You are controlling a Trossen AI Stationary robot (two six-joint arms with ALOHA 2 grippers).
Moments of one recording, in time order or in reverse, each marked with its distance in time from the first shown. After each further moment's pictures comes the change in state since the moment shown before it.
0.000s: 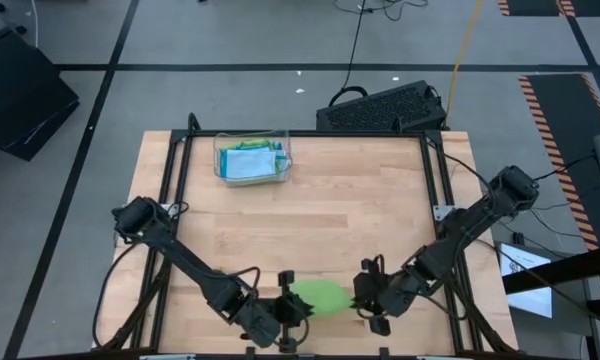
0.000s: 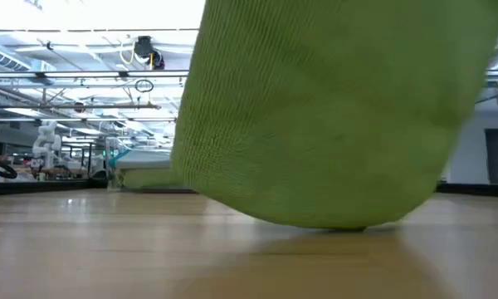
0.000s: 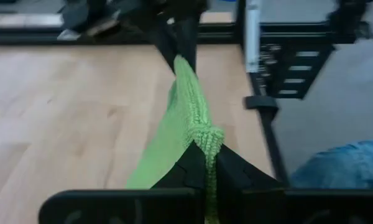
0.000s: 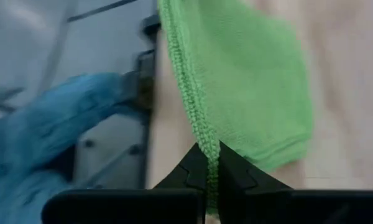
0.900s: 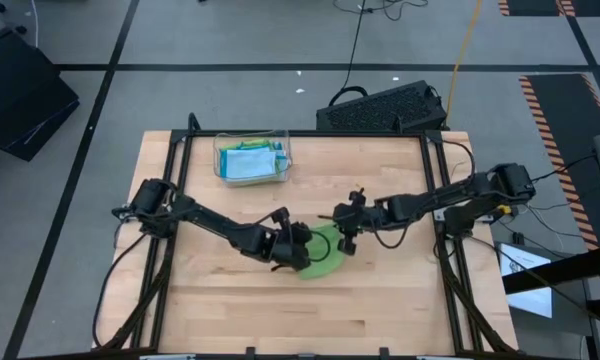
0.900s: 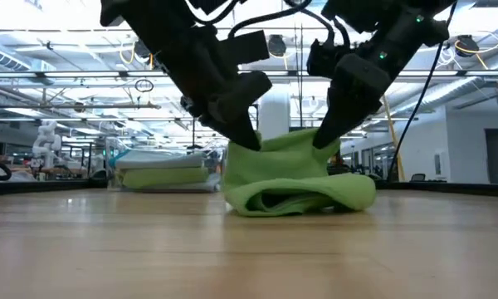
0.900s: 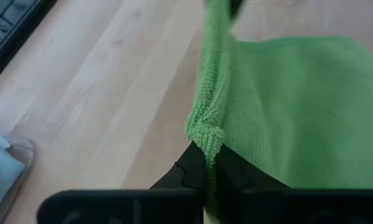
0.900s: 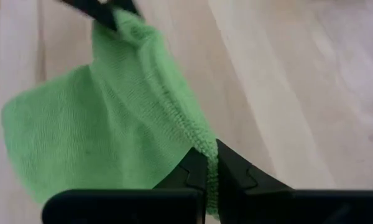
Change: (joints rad) left arm 0.382 0.002 -0.236 -0.214 -0.048 -0.050; right arm -0.603 0.000 -0.224 0.085 0.036 -0.451
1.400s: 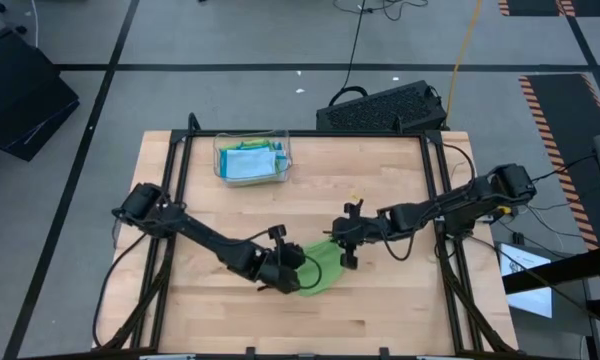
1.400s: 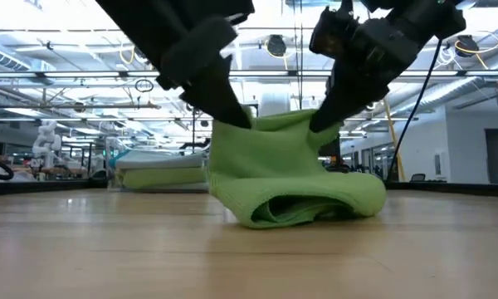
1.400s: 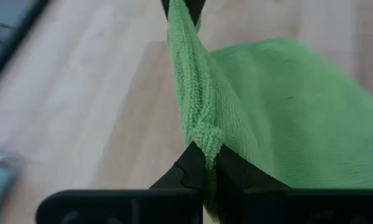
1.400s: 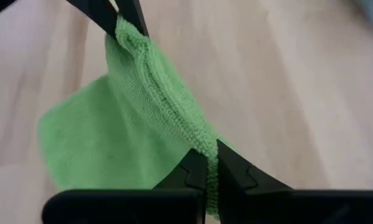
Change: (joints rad) left arm -0.143 -0.042 -0.002 -0.010 -0.016 0.030; right arm 0.098 0.000 -0.014 0.149 -0.026 -0.037
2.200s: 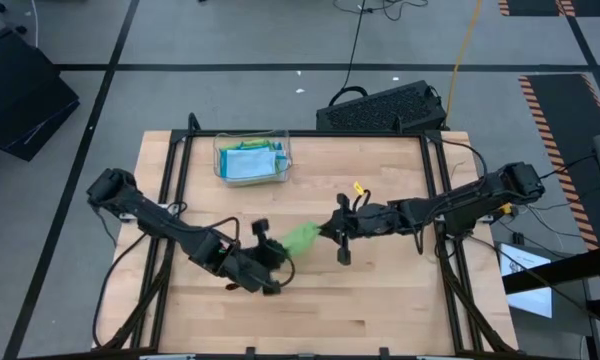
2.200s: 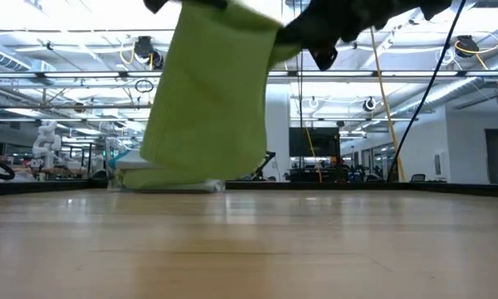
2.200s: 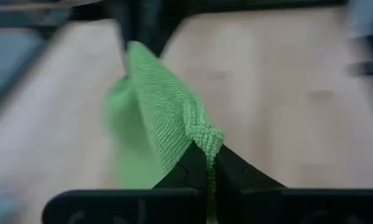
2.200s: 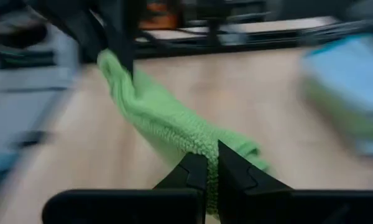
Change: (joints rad) left arm -0.078 -0.291 -0.001 -0.040 0.022 0.053; right arm 0.004 -0.085 0.025 0.301 -0.051 -0.082
